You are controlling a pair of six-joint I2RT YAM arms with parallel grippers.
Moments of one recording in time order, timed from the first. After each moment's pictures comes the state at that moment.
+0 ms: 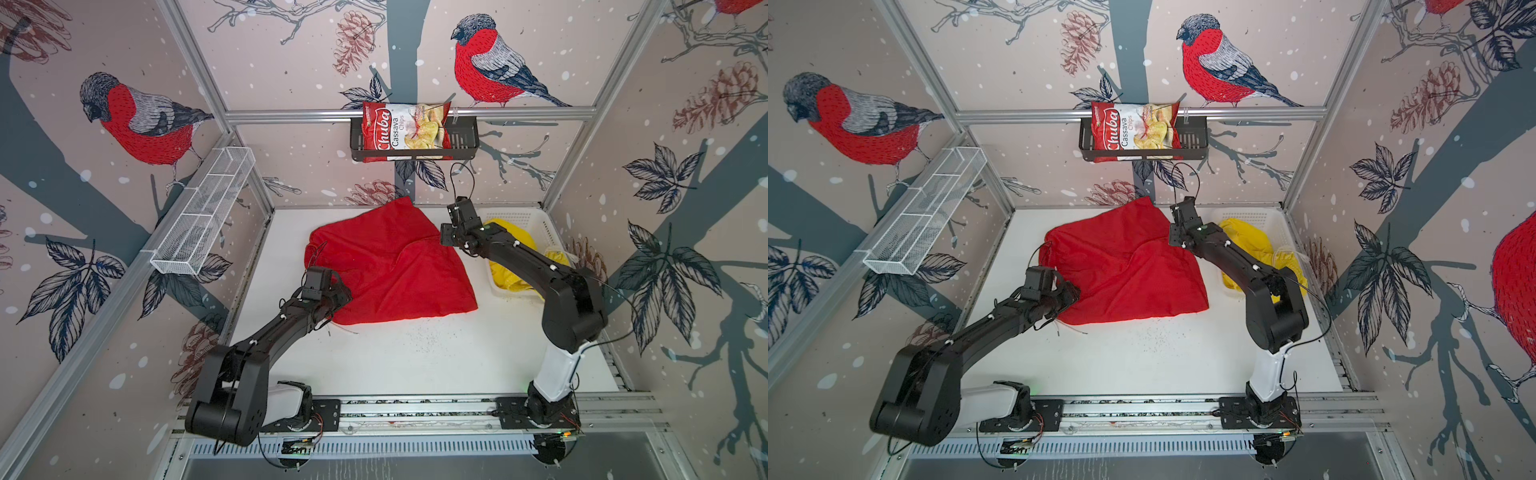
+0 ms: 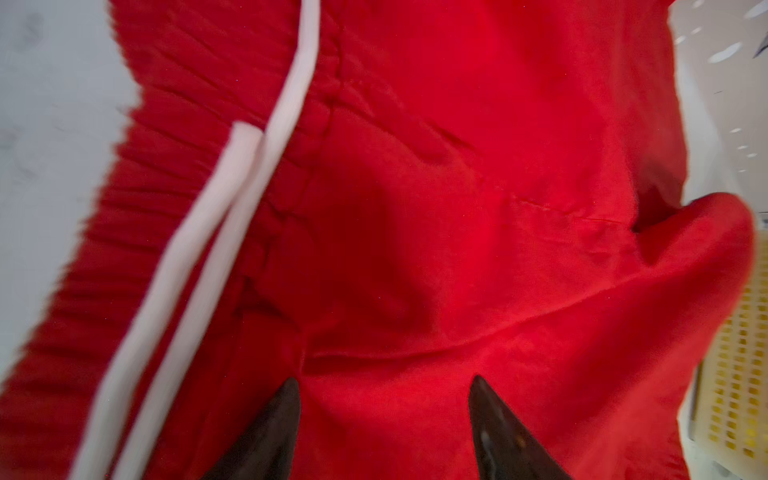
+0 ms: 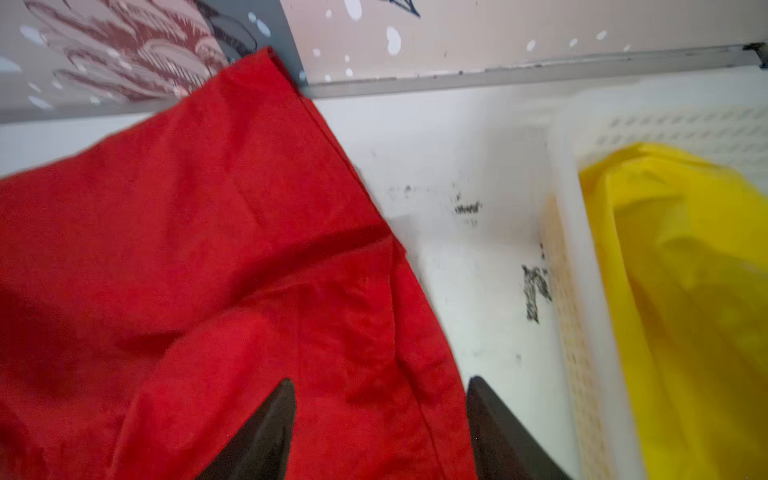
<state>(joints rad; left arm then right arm) -0.20 1.23 0.58 -0.22 0.07 -0.75 0.53 1.78 1.40 -0.48 0.29 0.36</state>
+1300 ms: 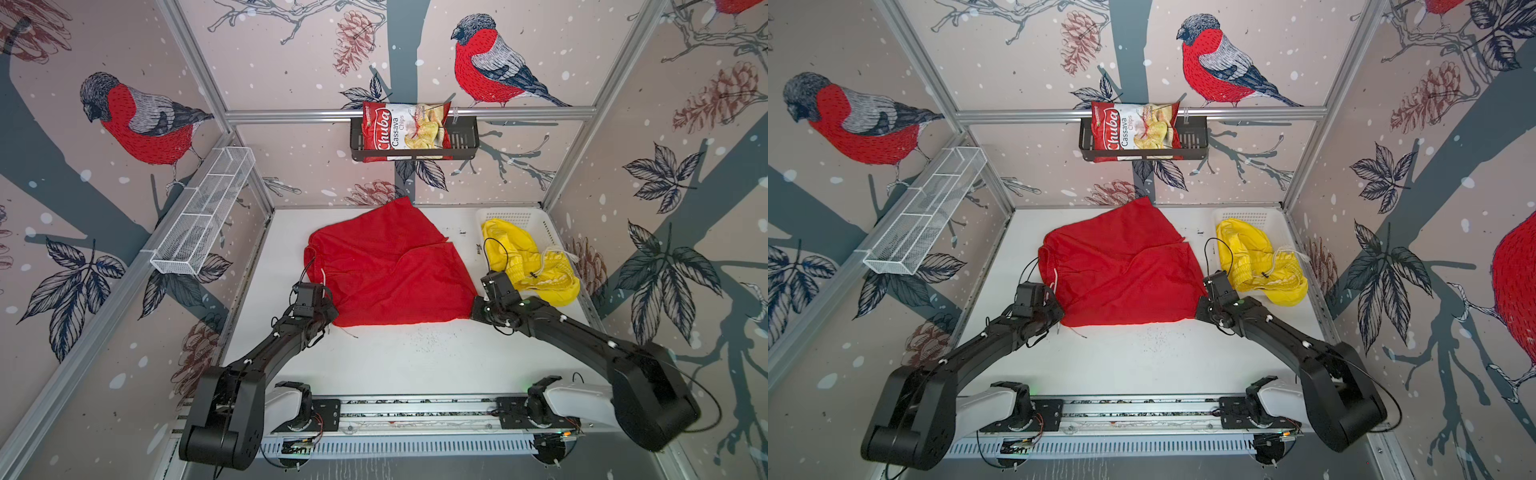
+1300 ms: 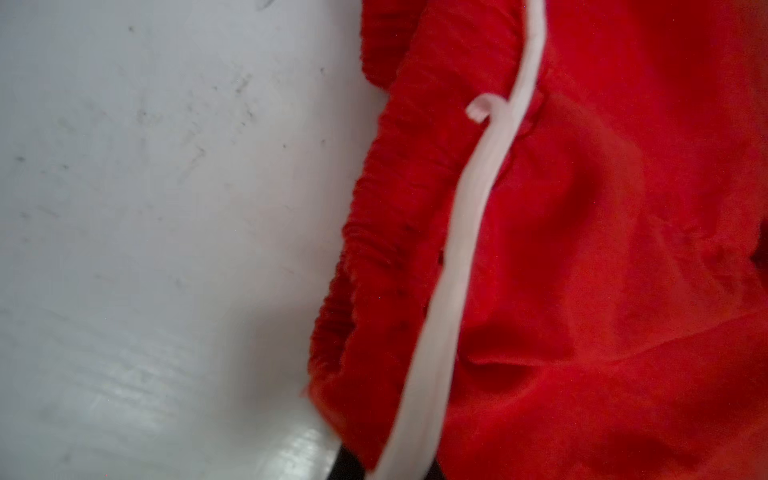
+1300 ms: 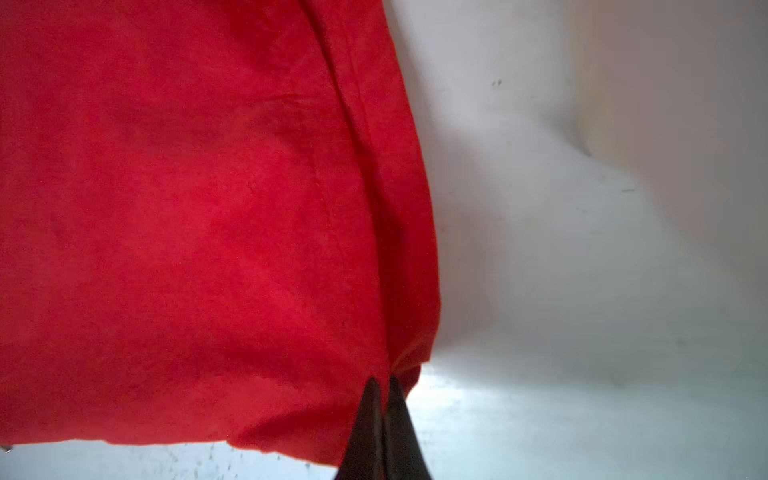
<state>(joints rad) -0.14 1.13 0.43 -0.21 0.03 -0.76 0.50 1.16 0.59 -0.43 0.00 0.64</state>
